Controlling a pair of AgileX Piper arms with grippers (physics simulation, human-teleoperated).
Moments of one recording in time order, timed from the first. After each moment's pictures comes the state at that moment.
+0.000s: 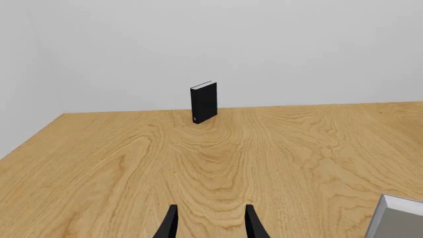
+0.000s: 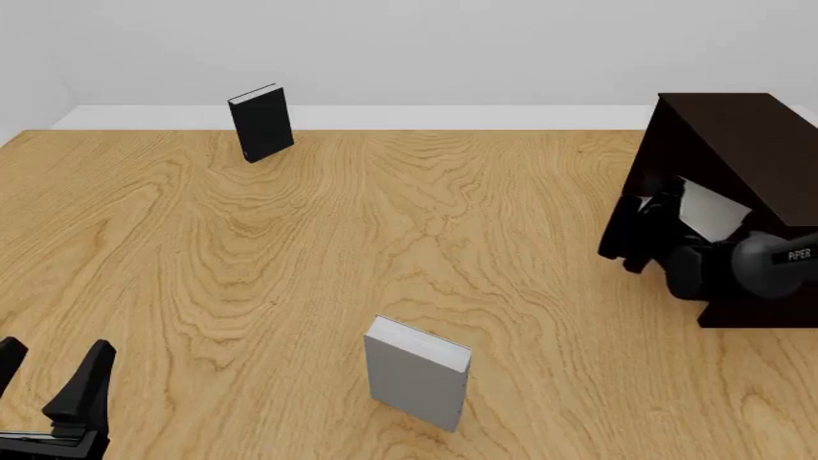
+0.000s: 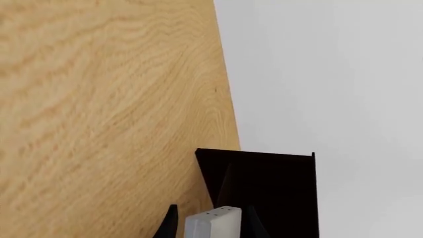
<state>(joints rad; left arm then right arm) -0.02 0.02 0.00 0.01 0.03 -0.09 1.95 -0.93 -0.60 -1.39</state>
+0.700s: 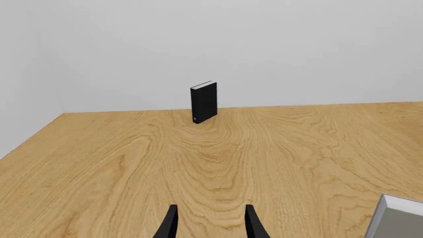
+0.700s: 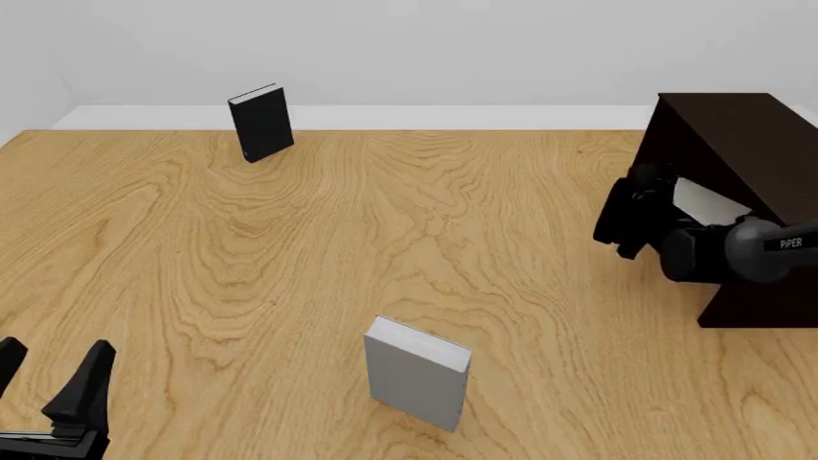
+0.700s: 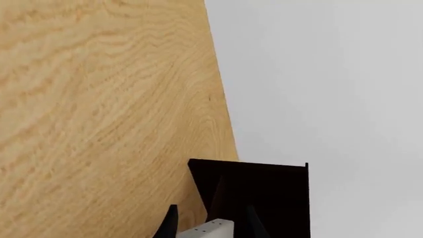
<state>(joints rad) -0.02 0.02 0.00 0.01 0.03 -0.08 1.97 -1.02 -0.53 -1.37</state>
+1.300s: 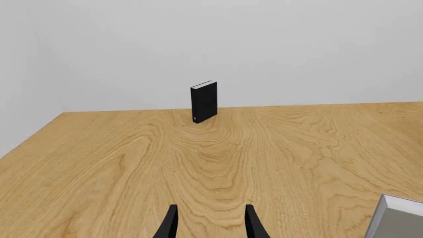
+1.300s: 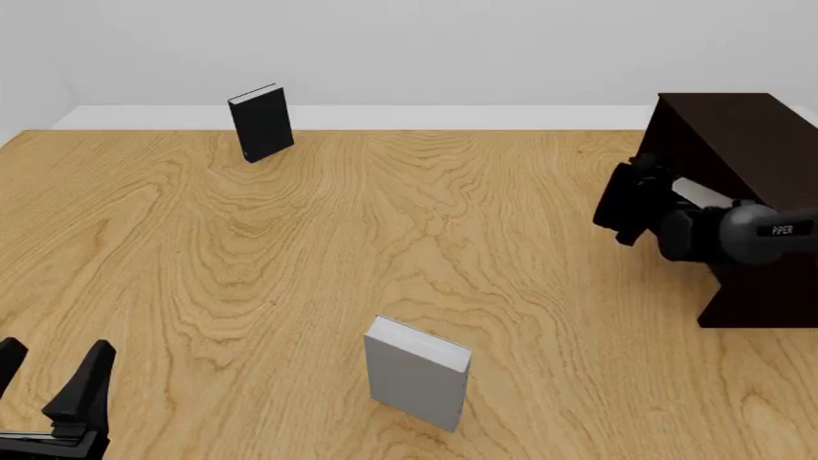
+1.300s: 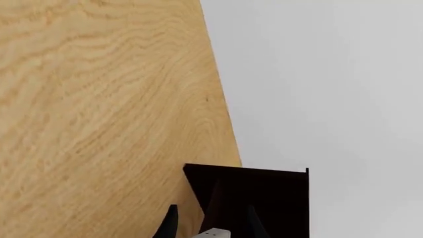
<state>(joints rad) -0.02 0.02 0.00 0.01 0.03 -0.09 2.01 -1.15 -0.43 -1.35</state>
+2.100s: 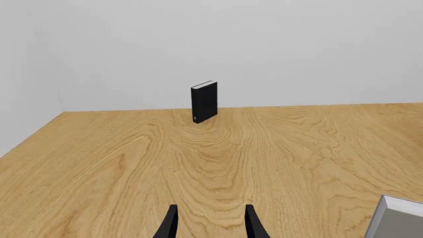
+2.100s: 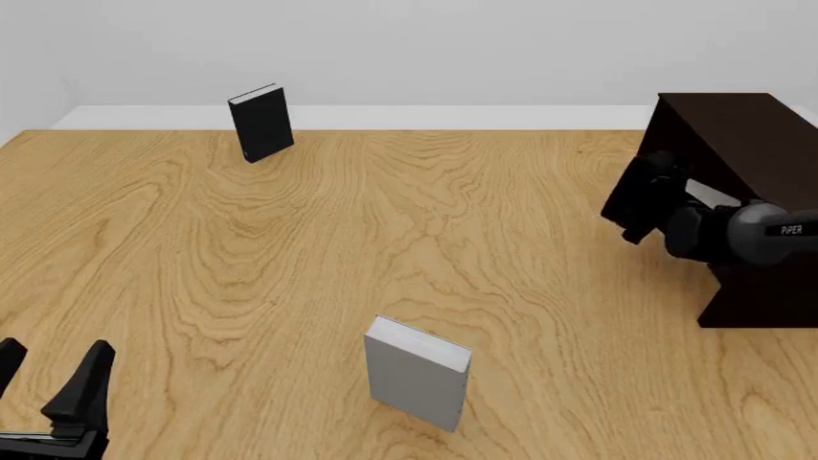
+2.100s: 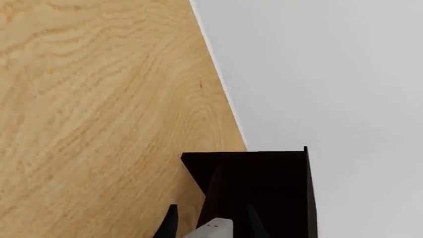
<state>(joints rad) -0.02 0.02 0.00 0.01 0.02 -0.10 2.00 -1.14 -0.43 -1.34</state>
